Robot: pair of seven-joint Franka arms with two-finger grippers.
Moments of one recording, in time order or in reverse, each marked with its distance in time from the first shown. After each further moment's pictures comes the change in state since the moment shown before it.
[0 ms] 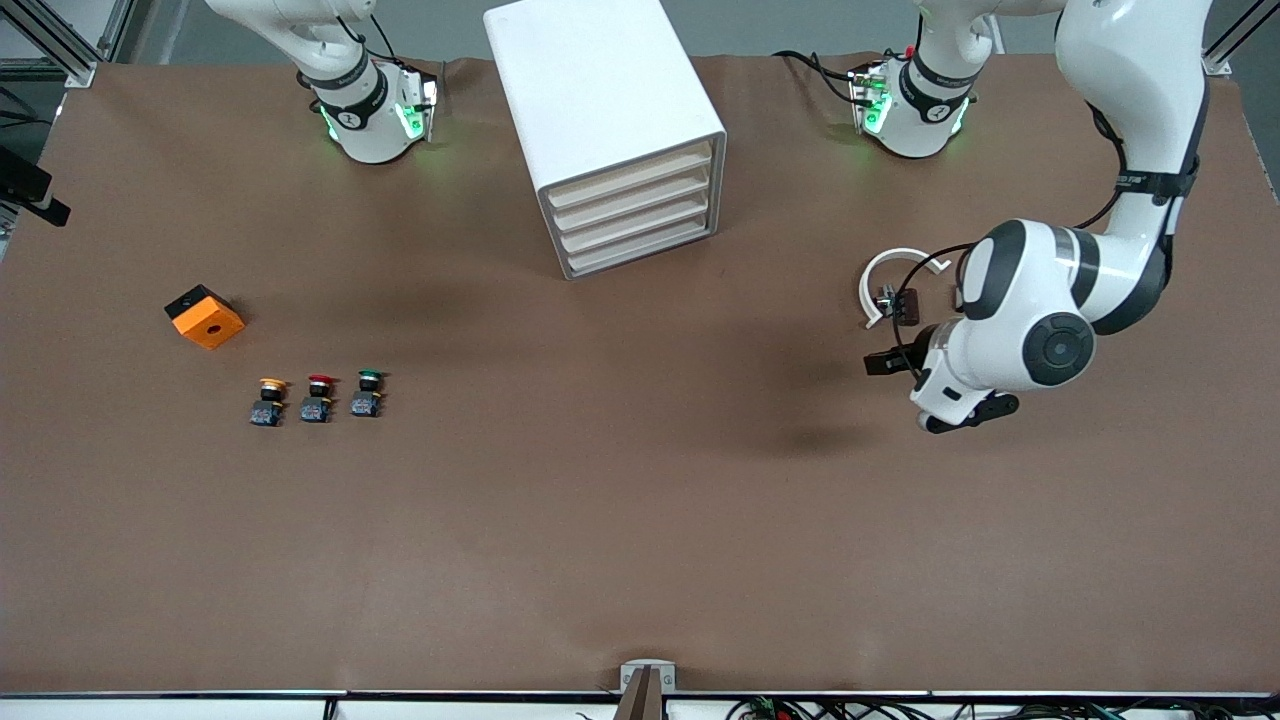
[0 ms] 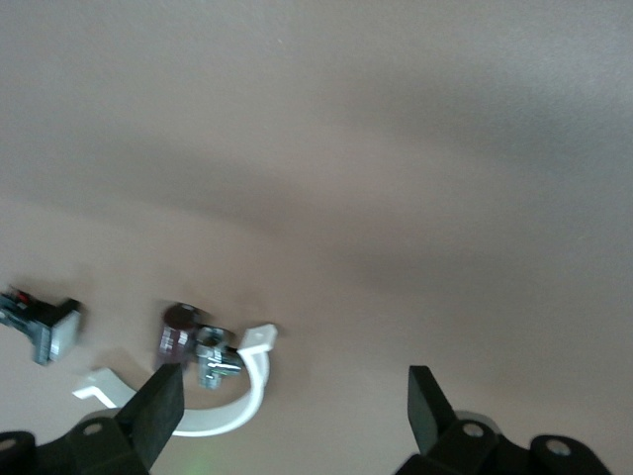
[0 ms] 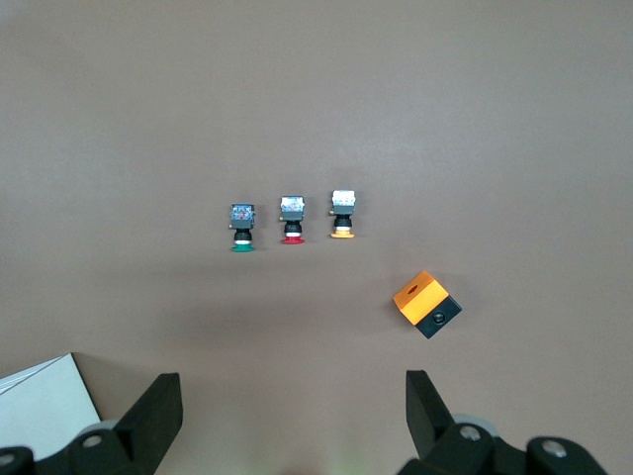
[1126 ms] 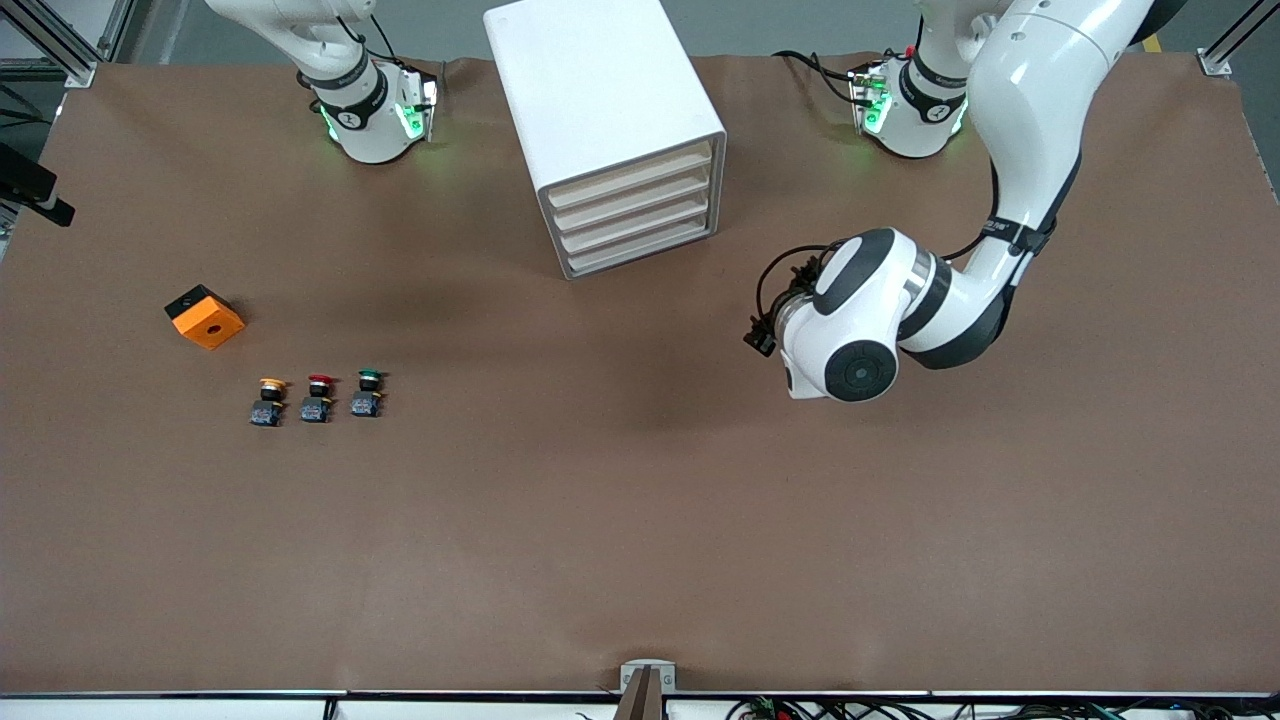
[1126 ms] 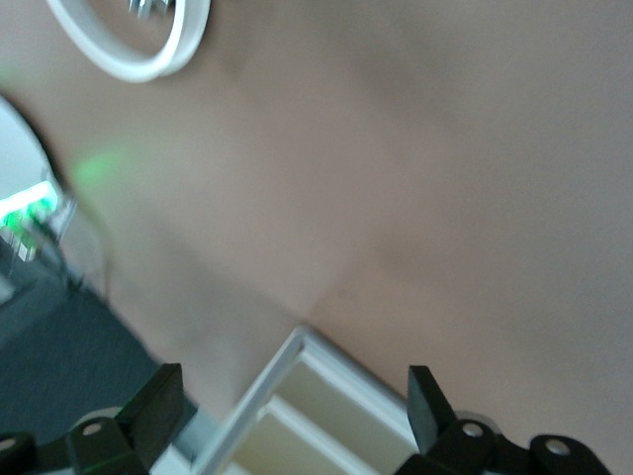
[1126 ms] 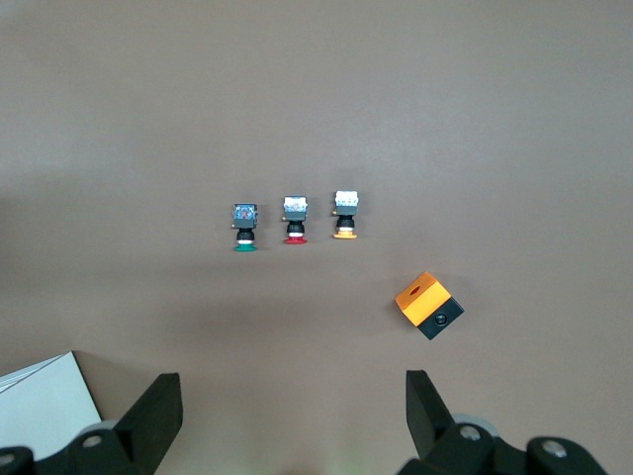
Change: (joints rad) left arm -0.032 0.238 -0.295 0.310 -0.088 -0.362 -0.976; right arm 0.000 0.000 0.008 0.000 0.000 0.000 0.000
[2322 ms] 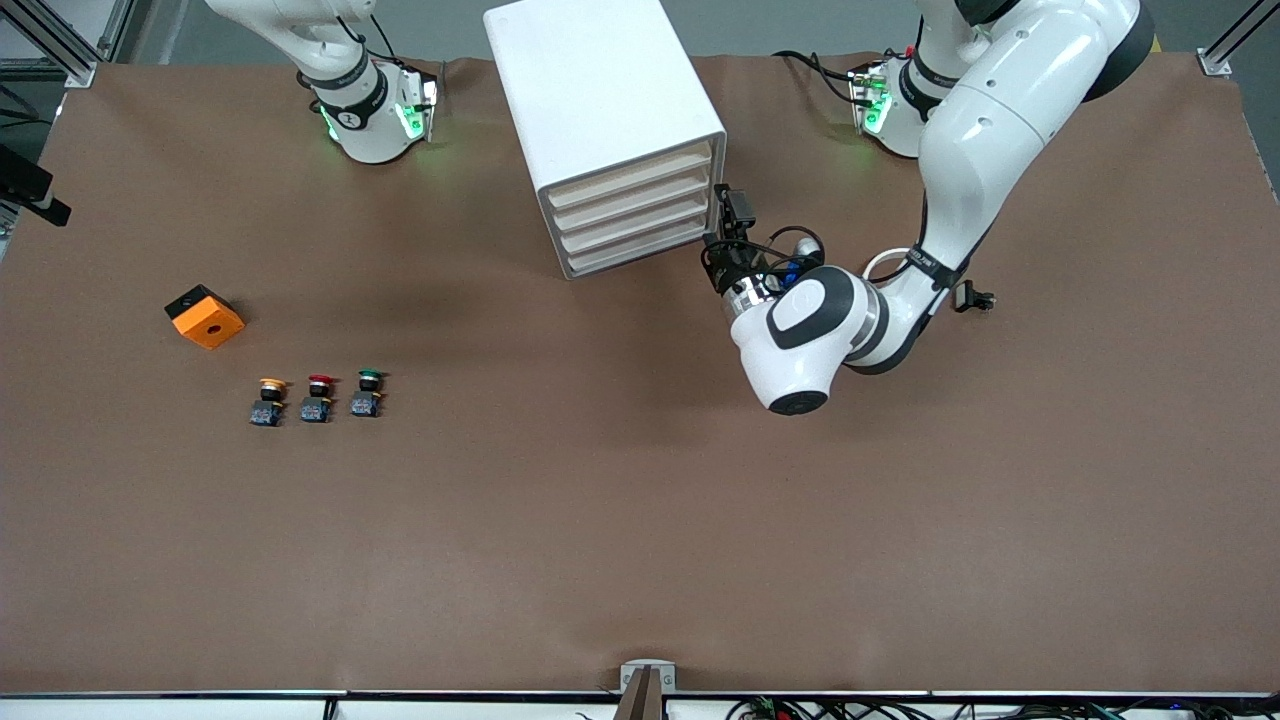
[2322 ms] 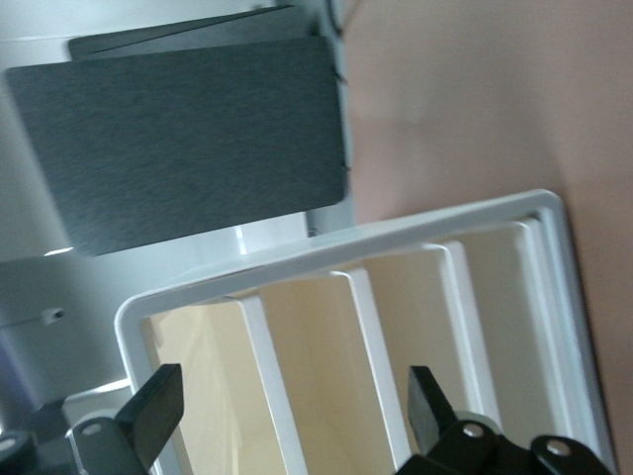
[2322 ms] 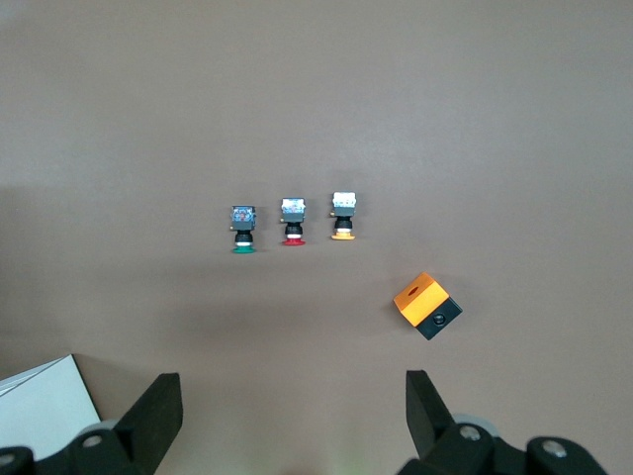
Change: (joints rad) left arm -0.048 0.170 -0.015 0.016 -0.426 -0.255 -0.699; right arm -0.001 0.001 -0.009 0.002 0.000 0.001 0.003
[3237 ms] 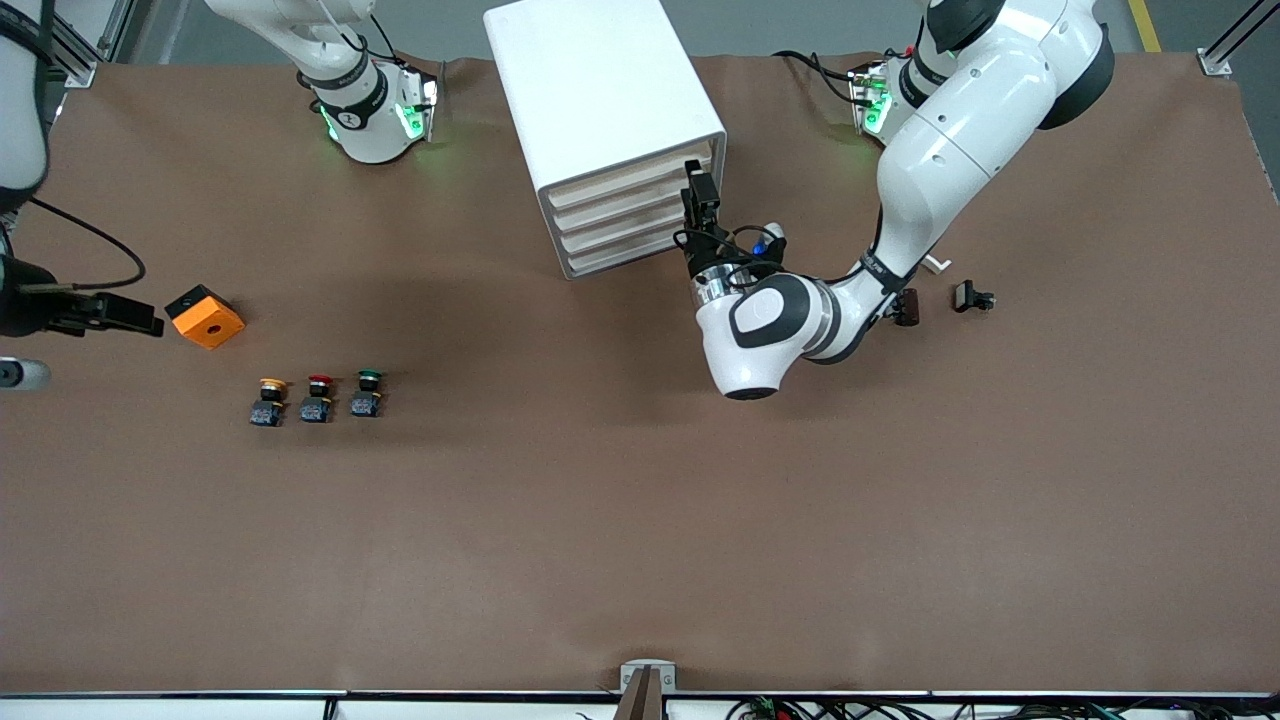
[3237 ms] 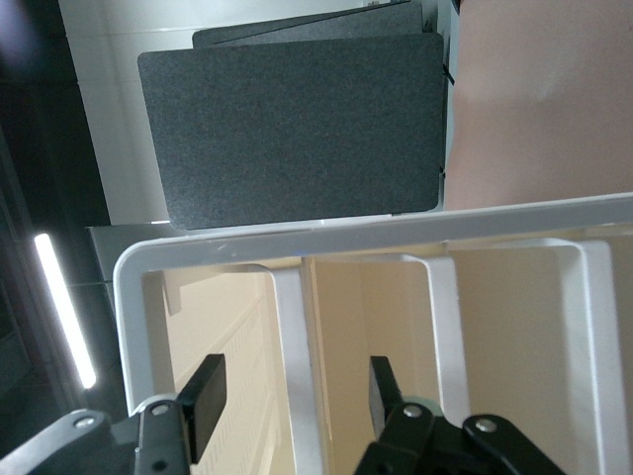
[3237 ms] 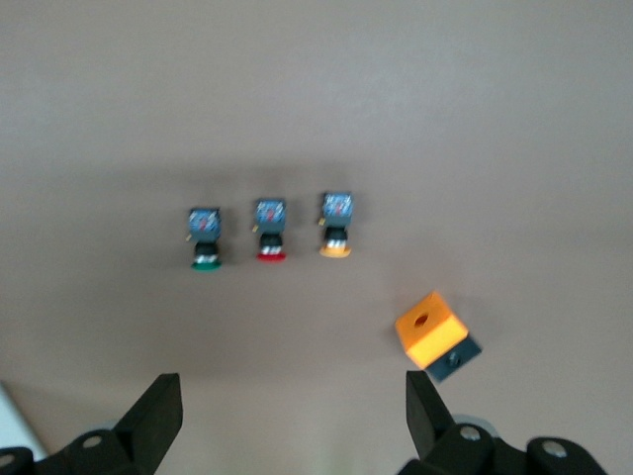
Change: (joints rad) left arm -0.075 0.086 -0.001 0.006 -0.126 -0.055 -0.108; right arm 0.016 0.274 0.010 -0.053 -0.040 0.189 -0.003
